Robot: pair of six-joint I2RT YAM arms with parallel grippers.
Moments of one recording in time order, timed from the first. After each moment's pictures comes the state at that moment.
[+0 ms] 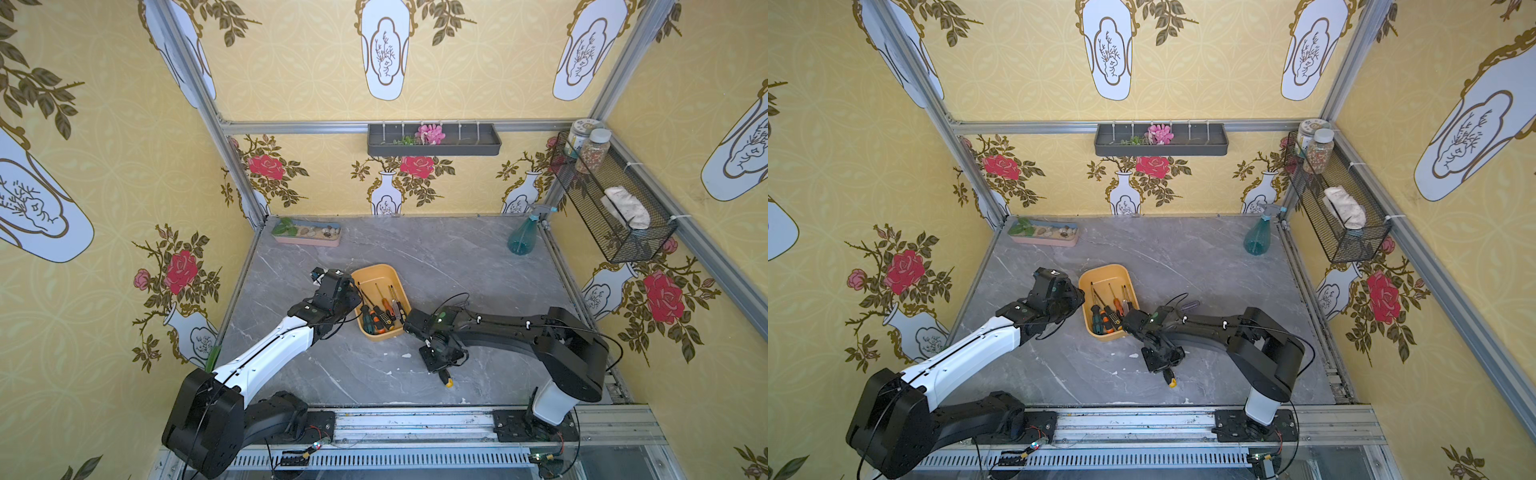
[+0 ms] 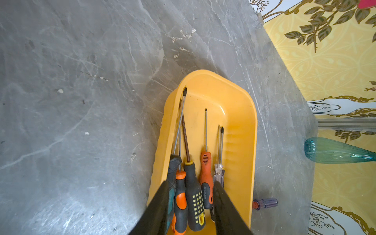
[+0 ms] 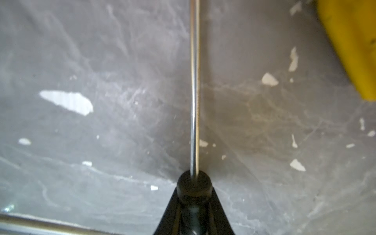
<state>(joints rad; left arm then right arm) -0.48 1.21 0.72 -0.33 -0.13 -1.08 0.99 1.68 1.01 -0.91 -0.02 0.60</state>
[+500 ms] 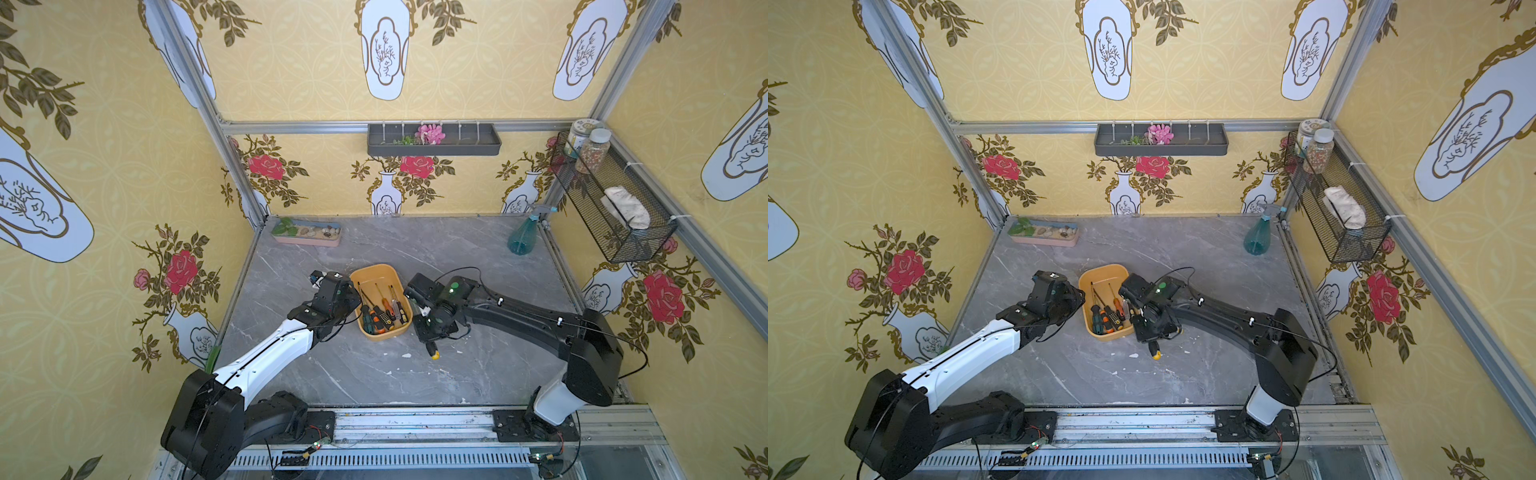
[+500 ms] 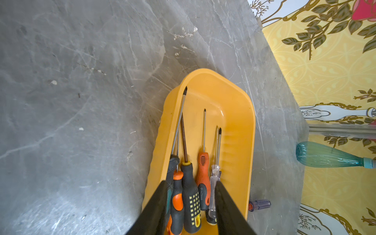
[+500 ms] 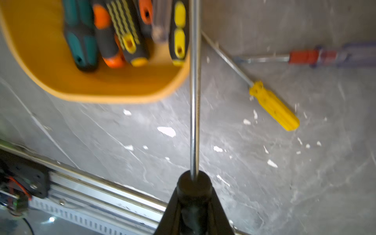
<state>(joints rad) -0.48 1.20 0.68 -0.27 -0.12 -1.12 0.89 1.69 1.38 -1.03 -0.05 0.59</state>
